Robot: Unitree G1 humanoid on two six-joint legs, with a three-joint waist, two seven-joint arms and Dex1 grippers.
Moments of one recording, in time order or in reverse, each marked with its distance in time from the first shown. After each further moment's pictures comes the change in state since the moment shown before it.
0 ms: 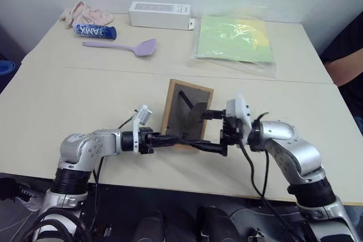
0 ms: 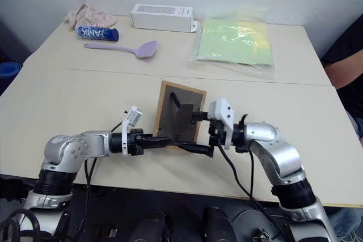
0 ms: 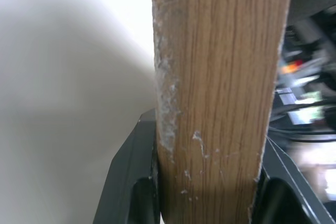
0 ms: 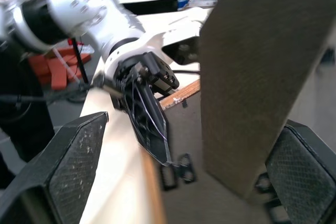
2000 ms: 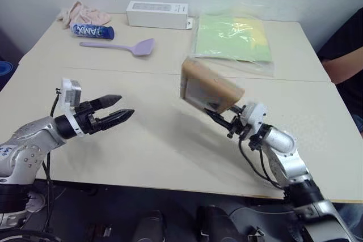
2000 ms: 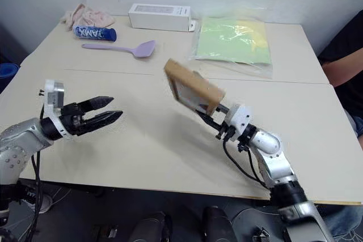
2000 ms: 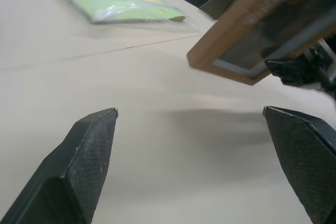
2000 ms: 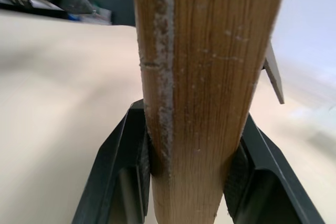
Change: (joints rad) left arm 0.229 0.351 0.119 -0.076 0.024 -0.899 -0.133; right arm 0.027 0.015 0.049 0.314 0.124 -0.377 -0.289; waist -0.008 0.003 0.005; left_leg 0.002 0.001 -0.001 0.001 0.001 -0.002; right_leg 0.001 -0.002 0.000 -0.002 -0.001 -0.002
